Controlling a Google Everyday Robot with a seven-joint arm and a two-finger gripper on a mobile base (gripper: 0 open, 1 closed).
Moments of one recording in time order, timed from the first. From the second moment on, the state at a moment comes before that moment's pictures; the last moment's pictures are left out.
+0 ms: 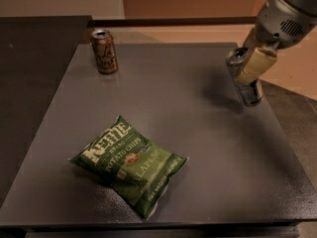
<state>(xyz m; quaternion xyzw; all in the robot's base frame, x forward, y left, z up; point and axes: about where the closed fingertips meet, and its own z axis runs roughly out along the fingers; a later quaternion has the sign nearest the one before) 0.518 -0.190 0.954 -0.61 0.78 0.06 0.15</state>
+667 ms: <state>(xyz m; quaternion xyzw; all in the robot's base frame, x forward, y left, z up) 0.481 -0.195 0.899 -0.65 0.76 0.04 0.04</state>
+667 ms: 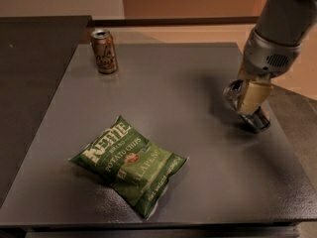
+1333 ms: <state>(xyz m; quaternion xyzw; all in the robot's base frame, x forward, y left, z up) 0.477 -0.182 0.882 -0.66 0.75 0.03 0.01</state>
